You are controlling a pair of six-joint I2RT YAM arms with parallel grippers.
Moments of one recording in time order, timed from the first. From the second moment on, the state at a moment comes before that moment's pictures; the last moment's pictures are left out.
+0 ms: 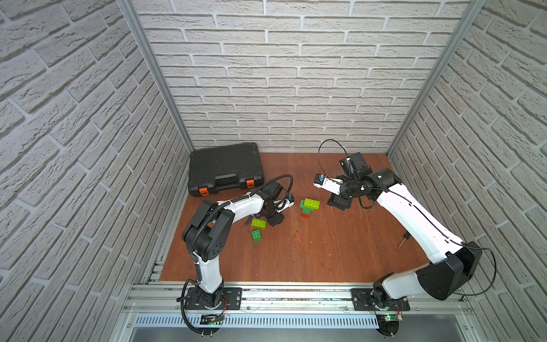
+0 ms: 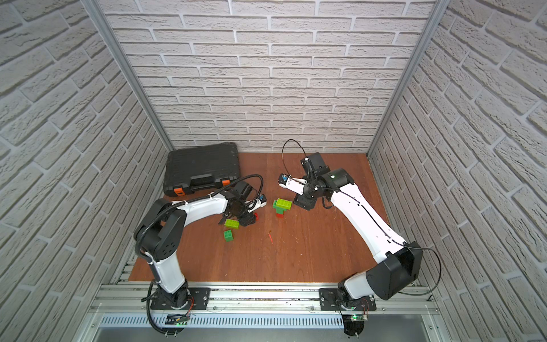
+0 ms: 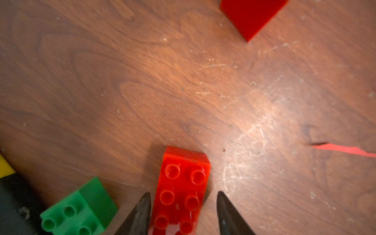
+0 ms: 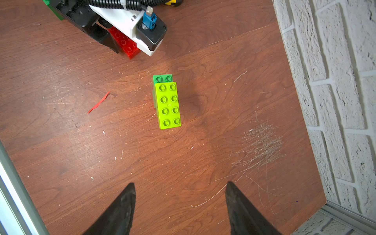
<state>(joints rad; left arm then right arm) -0.60 1.82 1.14 -0.55 0.14 0.44 0.39 1.45 1.50 -1.12 -0.07 -0.75</state>
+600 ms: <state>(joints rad) -0.77 1.63 0.97 -0.55 0.12 0.48 0.36 1.28 1.34 -1.11 -0.13 -0.73</state>
